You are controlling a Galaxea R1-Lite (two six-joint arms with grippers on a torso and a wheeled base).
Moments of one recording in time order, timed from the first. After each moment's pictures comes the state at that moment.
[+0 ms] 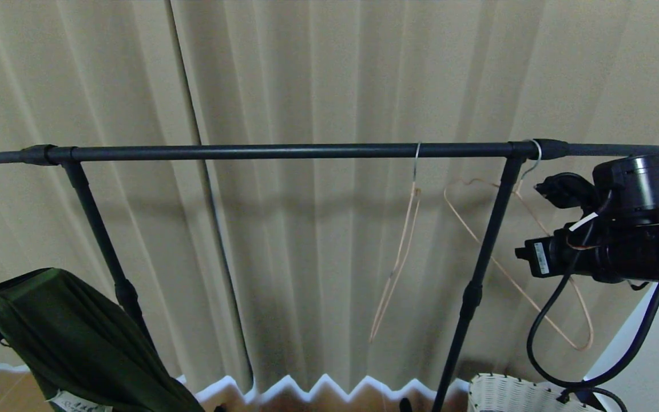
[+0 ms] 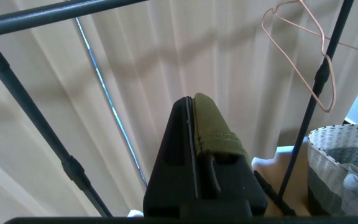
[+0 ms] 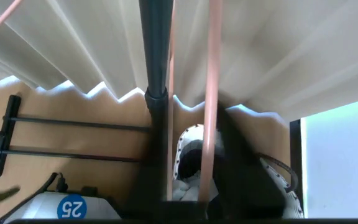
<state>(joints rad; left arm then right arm) -0.27 0.80 -0.42 -0.33 -0.11 0.13 0.16 1.65 -0.94 -0.01 -0.13 0.03</state>
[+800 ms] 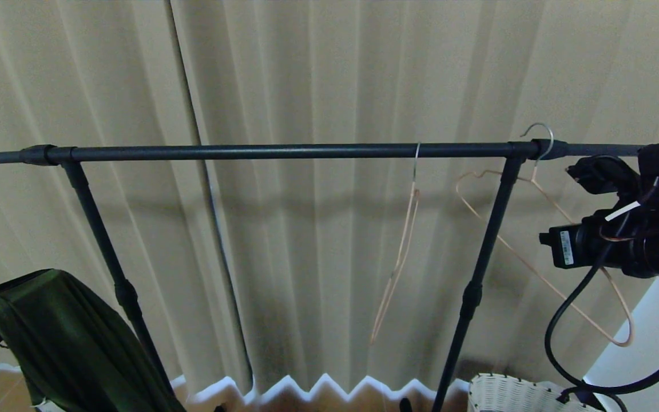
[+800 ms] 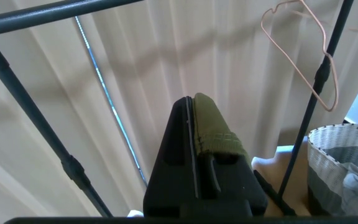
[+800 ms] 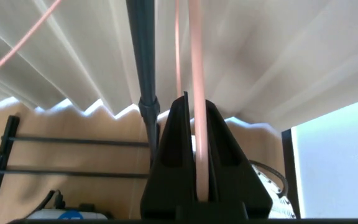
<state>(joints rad) -0.27 0.79 -0.41 -0.33 -0.11 0.13 0.16 1.53 -0.92 -0.01 -0.16 0.03</state>
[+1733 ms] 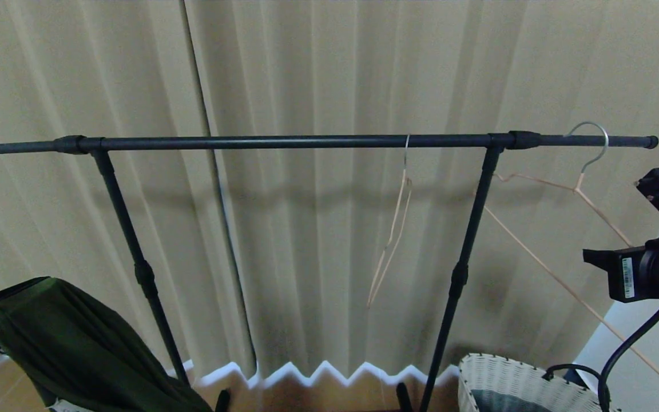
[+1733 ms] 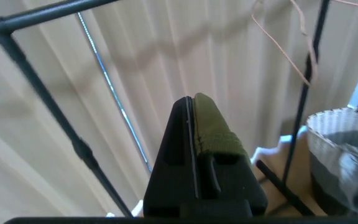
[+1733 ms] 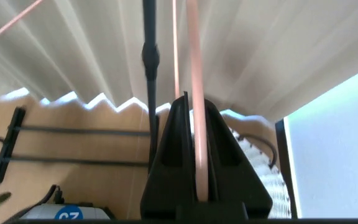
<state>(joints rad) -0.27 0.77 -0.39 -0.33 -0.10 0.19 0.16 1.29 -0.76 0.00 -0.16 0.02</state>
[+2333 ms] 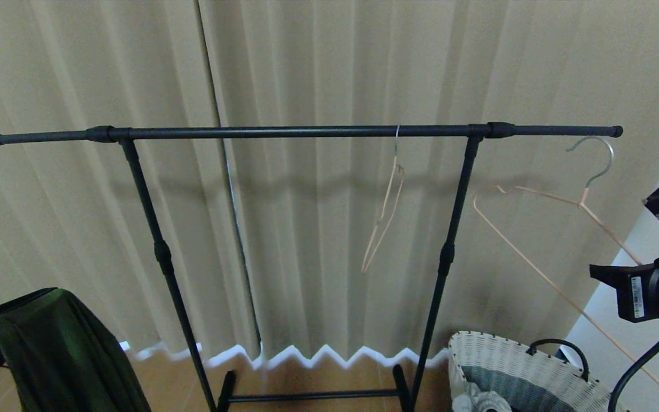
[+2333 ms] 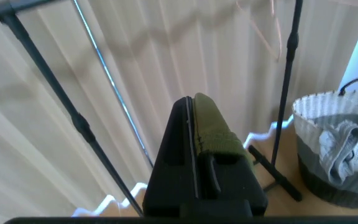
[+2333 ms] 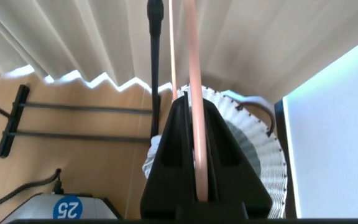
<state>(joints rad) -0.27 0.77 -0.36 -0.33 -0.11 0.20 0.16 1.24 -0.69 0.00 -0.16 0.02</state>
